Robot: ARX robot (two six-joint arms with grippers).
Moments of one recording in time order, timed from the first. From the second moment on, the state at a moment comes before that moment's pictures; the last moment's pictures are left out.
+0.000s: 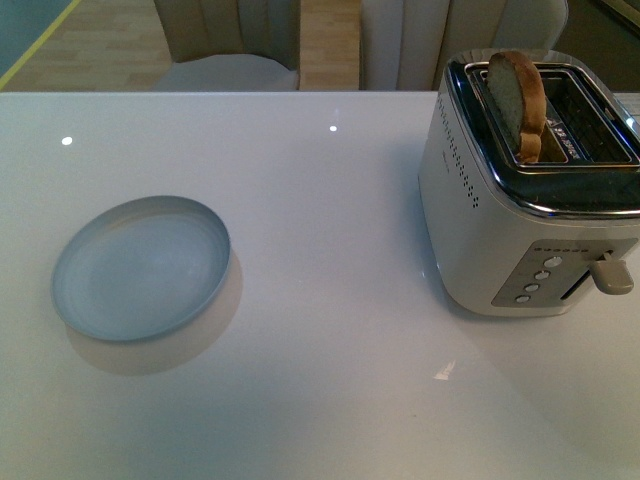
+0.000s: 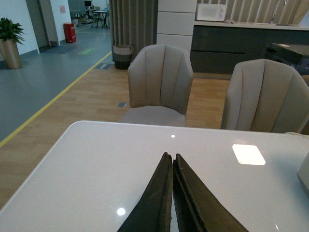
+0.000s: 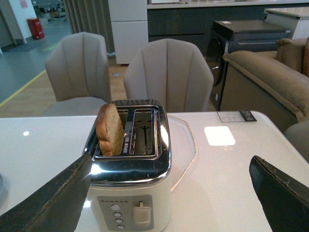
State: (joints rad) left arm 0.00 0.01 0.01 0.00 0.00 -0.01; right arm 0.00 0.00 0.02 0.00 0.00 0.00
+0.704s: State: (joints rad) left arm 0.00 0.01 0.01 0.00 0.00 -0.01; right arm 0.00 0.00 0.02 0.00 0.00 0.00
